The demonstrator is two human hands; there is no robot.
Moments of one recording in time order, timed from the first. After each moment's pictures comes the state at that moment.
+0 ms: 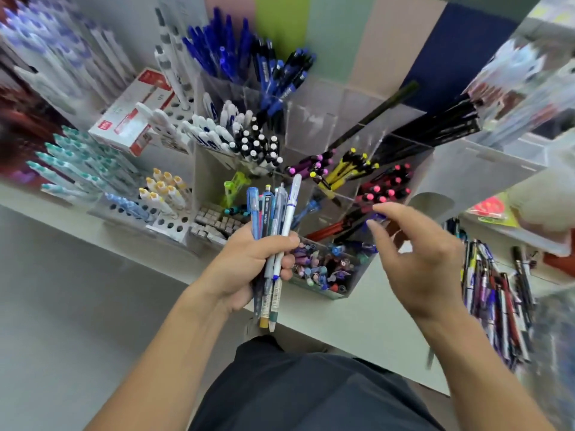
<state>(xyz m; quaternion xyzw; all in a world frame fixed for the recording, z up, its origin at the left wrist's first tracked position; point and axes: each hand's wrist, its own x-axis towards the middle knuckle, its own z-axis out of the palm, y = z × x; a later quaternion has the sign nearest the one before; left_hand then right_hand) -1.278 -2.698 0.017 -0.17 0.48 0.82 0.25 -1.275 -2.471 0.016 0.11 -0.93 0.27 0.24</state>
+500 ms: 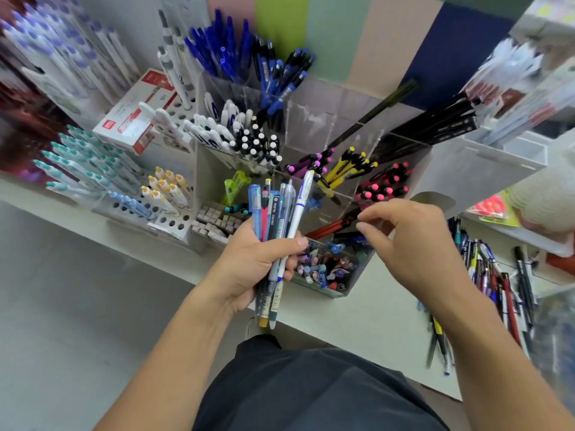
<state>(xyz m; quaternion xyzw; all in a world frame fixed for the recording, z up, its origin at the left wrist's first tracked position) -1.272 -2.692 0.018 -0.14 0.56 0.79 0.22 -1.293 -2.473 0.045 0.09 -0.96 0.25 0.03</state>
